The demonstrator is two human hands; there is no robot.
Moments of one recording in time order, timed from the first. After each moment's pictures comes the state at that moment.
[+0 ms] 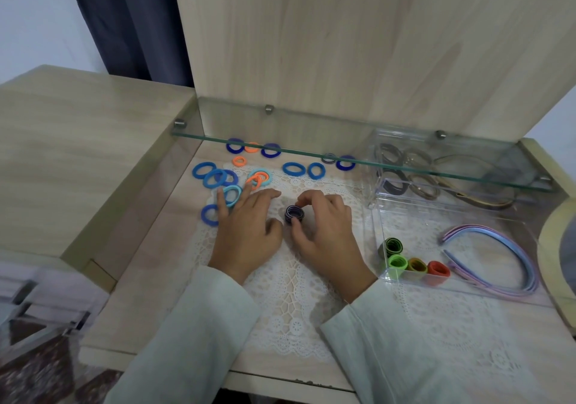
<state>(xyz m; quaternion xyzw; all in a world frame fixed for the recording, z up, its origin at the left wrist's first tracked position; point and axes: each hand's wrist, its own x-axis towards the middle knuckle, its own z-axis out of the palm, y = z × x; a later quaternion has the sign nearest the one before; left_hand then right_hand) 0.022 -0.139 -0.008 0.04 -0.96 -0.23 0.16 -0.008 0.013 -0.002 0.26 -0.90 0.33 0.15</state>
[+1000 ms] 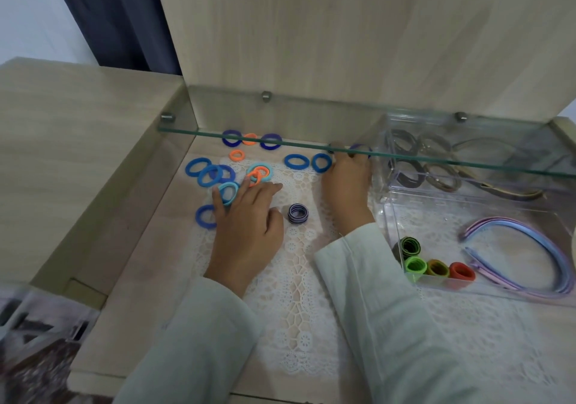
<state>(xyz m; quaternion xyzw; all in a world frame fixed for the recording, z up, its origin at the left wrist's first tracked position) 0.015 -0.137 -0.006 0.07 -0.94 -0.28 0.16 -0.121 -0.001 -0.013 0.02 -0.95 0.27 0.17</state>
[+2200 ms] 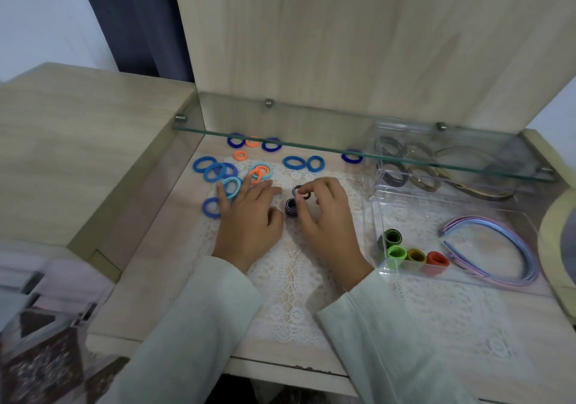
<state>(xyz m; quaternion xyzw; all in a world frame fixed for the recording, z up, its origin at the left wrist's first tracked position) 0.019 -0.136 -0.008 0.06 -0.97 -0.21 0.15 -0.018 0.008 -0.008 0.25 -0.84 0.43 0.22</state>
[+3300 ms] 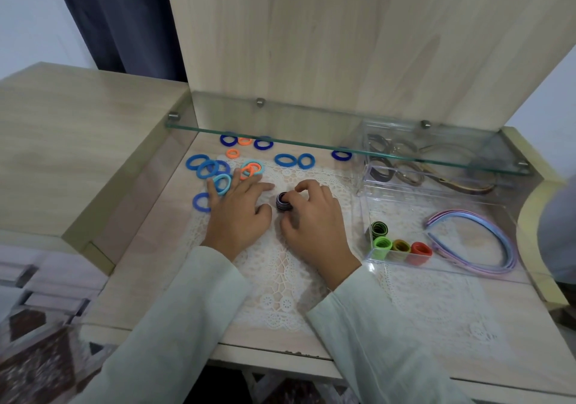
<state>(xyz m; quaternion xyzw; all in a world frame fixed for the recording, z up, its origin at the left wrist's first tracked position) 0.013 -0.143 -0.009 0.07 -0.97 -0.23 0.11 -0.001 0.010 -0.004 0.24 -0.93 0.22 0.18</state>
